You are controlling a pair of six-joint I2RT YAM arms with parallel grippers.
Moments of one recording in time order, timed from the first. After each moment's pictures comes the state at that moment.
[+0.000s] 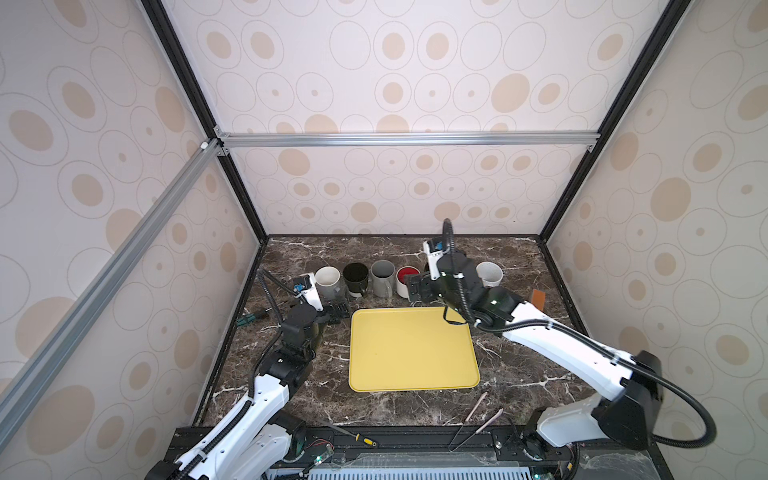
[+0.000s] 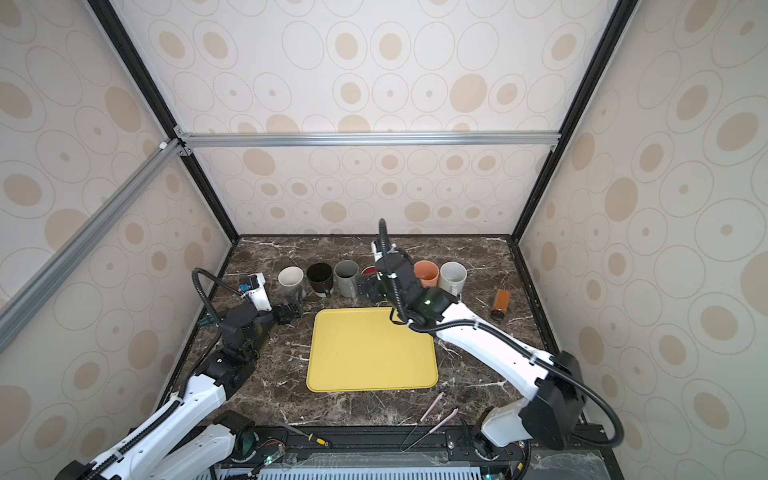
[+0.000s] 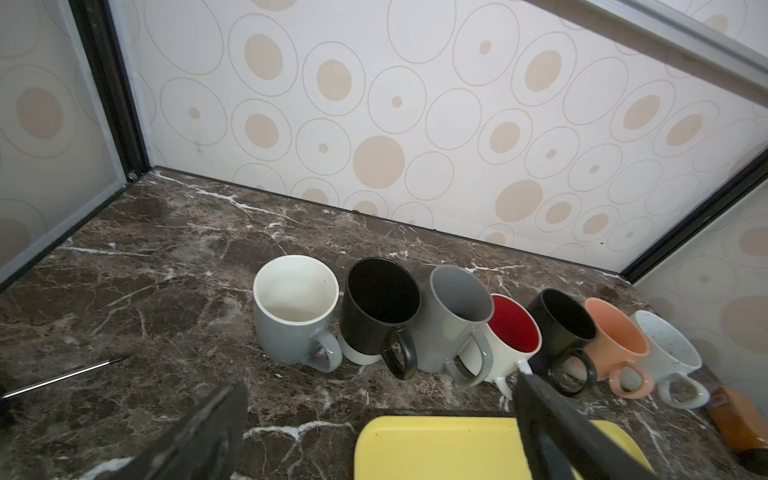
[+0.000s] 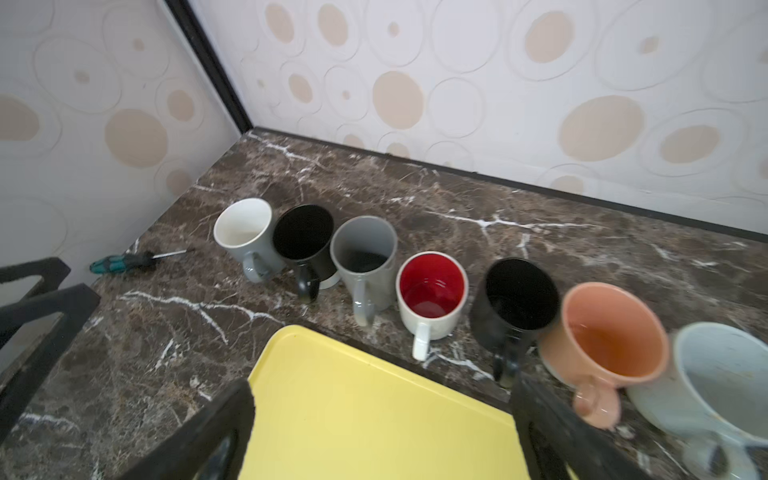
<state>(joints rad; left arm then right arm) -0.37 0.84 0.48 0.18 -0.28 -0.34 0.77 1.36 1.24 -0.36 0.31 0.28</state>
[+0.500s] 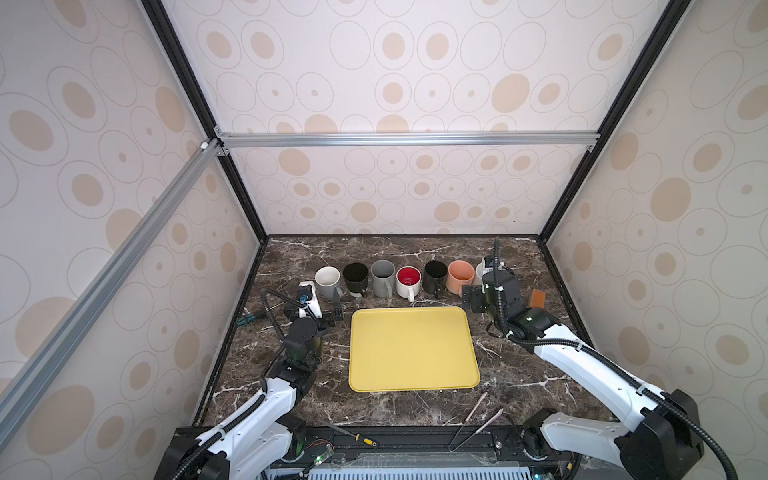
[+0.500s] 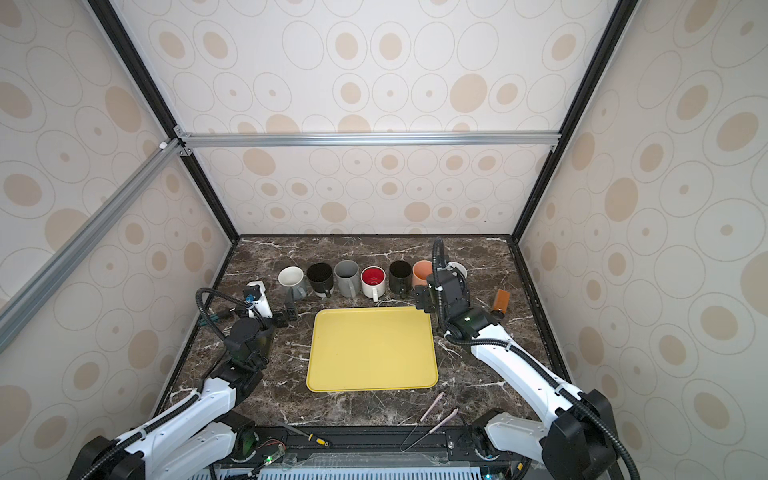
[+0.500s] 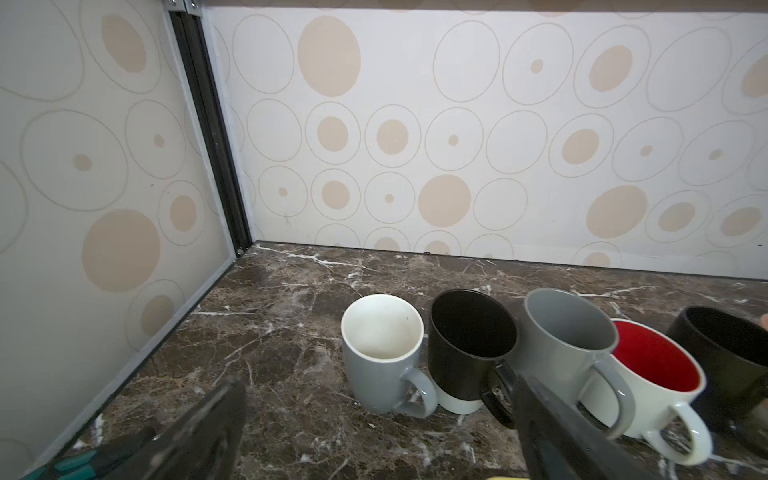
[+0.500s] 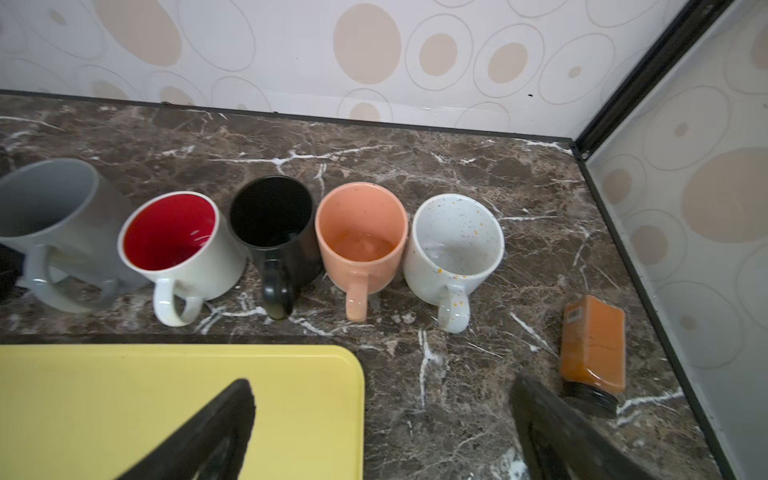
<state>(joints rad) -0.37 0.95 0.30 0.59 -0.49 -0.05 0.49 1.18 0.87 -0.30 0.47 0.20</state>
